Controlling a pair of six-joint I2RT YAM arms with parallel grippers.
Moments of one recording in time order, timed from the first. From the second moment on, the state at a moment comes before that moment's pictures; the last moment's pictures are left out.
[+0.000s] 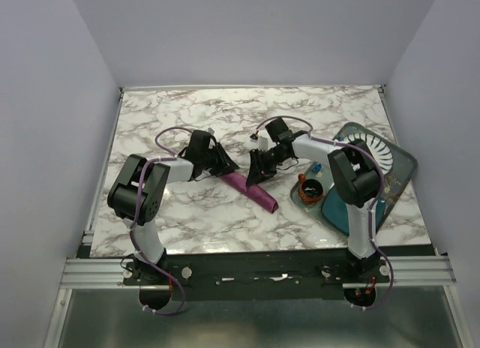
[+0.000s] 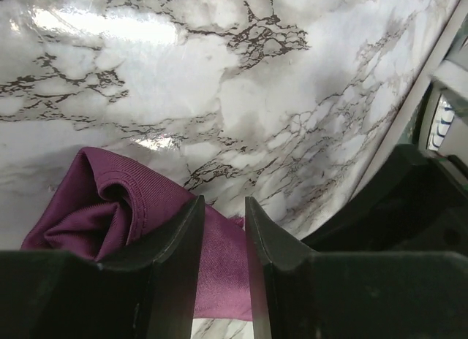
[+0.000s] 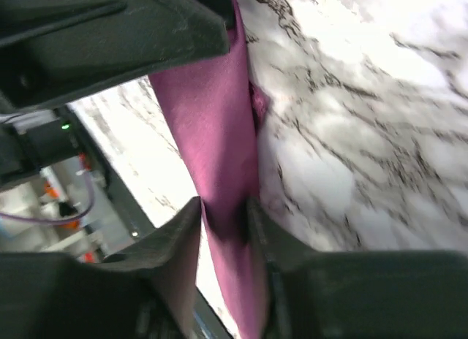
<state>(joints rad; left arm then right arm) -0.37 1.81 0.88 0.19 0.38 -0.88 0.53 2.10 1.39 -0.45 -0.79 0.29</state>
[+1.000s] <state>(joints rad) -0.36 1.88 0.96 0.17 0.40 -0.89 0.93 1.98 1.37 -0.46 0.24 0.03</state>
